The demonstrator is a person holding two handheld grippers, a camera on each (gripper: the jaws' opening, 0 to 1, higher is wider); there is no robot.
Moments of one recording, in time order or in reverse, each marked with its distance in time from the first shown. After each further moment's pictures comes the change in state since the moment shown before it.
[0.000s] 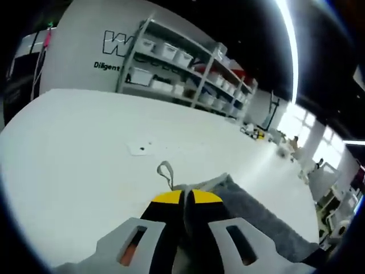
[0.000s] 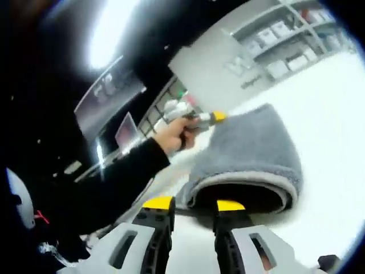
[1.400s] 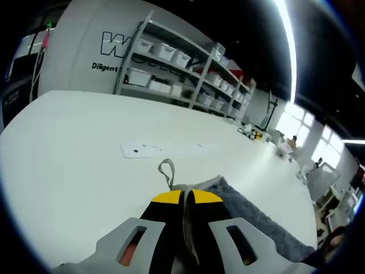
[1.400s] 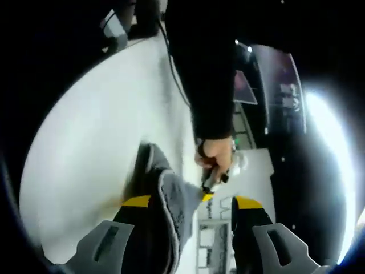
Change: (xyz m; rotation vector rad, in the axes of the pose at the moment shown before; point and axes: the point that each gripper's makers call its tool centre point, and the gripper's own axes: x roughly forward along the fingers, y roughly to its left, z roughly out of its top) left arm 0.001 -0.013 0.006 0.005 -0.001 -0.013; right arm 0.035 0.027 0.019 -2.059 0.050 -0.207
